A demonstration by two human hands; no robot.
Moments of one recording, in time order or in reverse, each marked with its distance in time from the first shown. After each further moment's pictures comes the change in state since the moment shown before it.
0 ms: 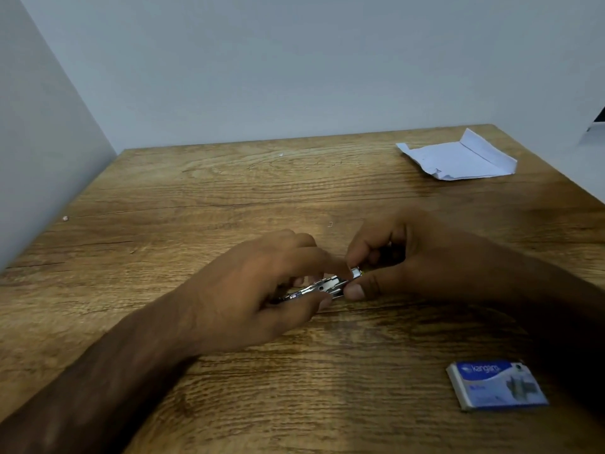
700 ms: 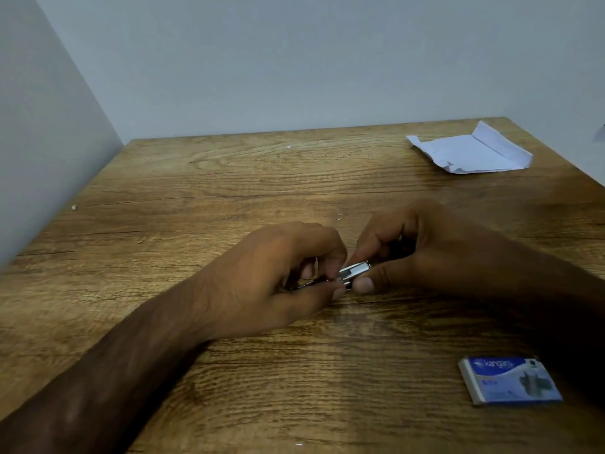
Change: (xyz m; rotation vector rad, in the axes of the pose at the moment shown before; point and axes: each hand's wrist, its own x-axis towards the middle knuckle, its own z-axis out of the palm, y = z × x) left_hand 0.006 0.002 -0.001 -0.115 0.025 -0.089; right_hand 0.001 -0.002 0.002 0.033 0.011 0.000
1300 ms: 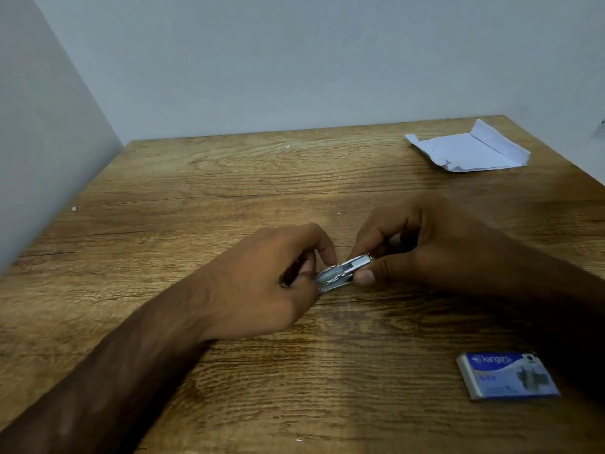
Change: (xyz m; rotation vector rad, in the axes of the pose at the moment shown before) left_hand -0.002 0.006 0.001 -0.054 -0.099 -0.275; right_hand -0.003 0.002 0.000 -0.011 0.105 -0.027
